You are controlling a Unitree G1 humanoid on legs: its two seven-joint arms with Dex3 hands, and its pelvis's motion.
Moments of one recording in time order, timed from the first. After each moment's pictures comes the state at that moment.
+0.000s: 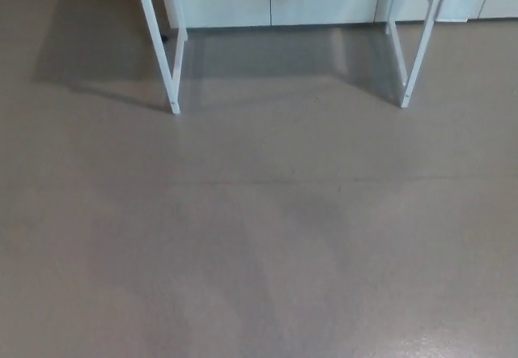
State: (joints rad) left_arm 0.15 0.47 0.17 1.21 -0.04 -0.21 -0.10; right_arm 0.12 -0.48 -0.29 1.28 0.08 -0.17 0.31
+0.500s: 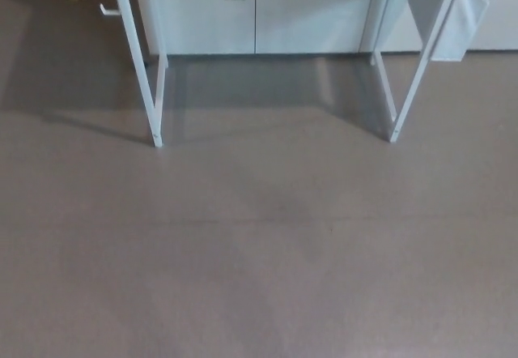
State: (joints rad) left_arm 0.16 0.48 0.19 1.21 -0.03 -0.23 -0.08; right_arm 0.12 -0.47 -0.28 1.29 0.08 -0.18 0.30
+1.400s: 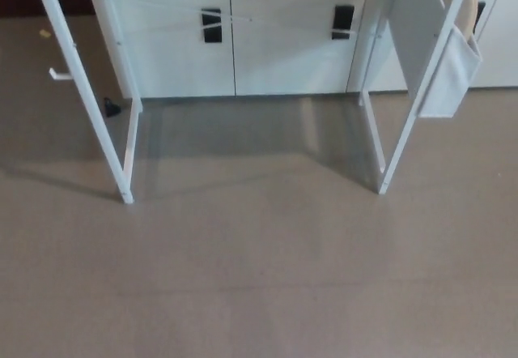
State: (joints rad) left_arm 0.20 0.50 0.13 1.23 0.01 -0.24 -0.07; right_arm 0.18 -0.46 -0.25 1.29 0.08 -0.19 0.30
